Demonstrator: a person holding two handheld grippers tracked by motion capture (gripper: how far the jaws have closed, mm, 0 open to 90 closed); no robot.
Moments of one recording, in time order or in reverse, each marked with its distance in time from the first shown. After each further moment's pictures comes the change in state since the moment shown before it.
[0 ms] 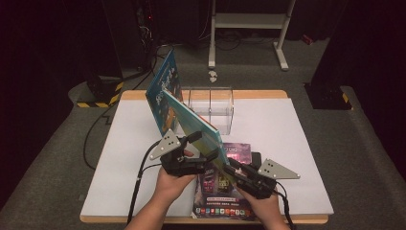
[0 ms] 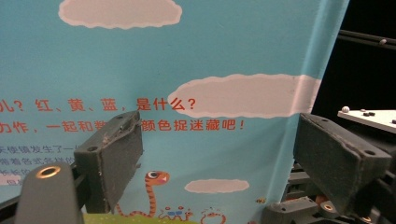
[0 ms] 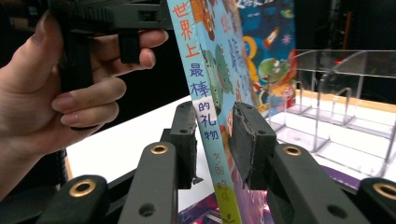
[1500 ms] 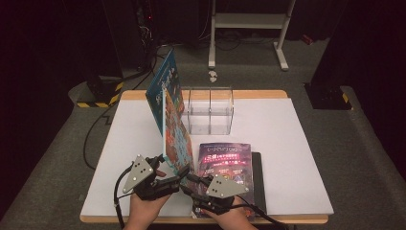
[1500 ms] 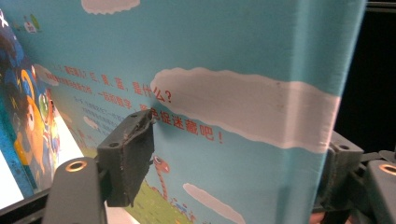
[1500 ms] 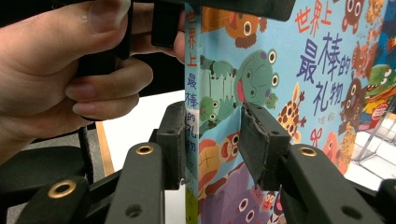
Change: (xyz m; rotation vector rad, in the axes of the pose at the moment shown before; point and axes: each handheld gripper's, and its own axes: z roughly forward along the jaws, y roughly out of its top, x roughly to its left) left arm 0.003 -0.008 -0.074 -0.053 0.182 0.151; right arm 0.083 -0.009 0.068 0.105 0.106 -0.201
